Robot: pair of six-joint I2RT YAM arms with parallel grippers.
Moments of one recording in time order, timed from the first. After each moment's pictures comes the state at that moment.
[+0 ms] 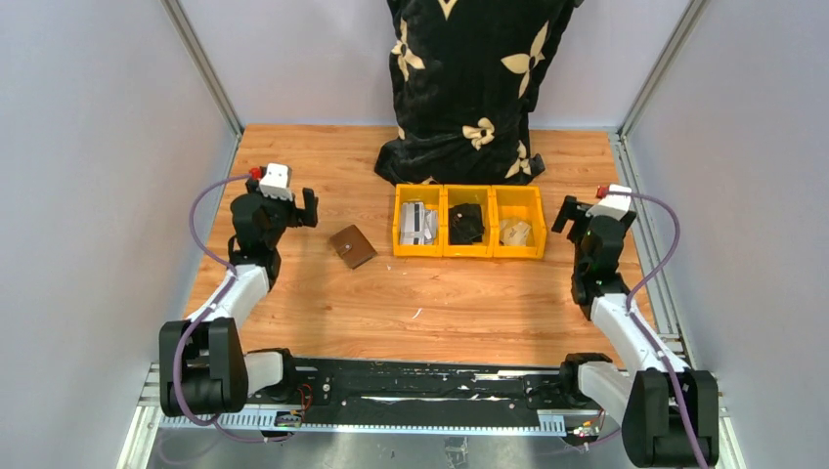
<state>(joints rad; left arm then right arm) 0.07 1.21 0.51 0.55 0.23 0.10 0.02 0.98 0.37 0.47 0.31 0.04</state>
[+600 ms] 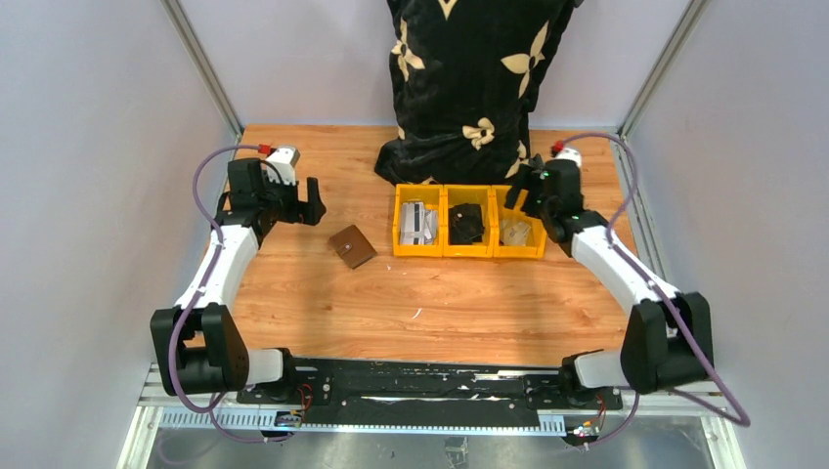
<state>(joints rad) 0.10 1.30 0.95 -0.25 0.38 0.12 0.17 1.30 0.89 -0.10 0.12 0.38</state>
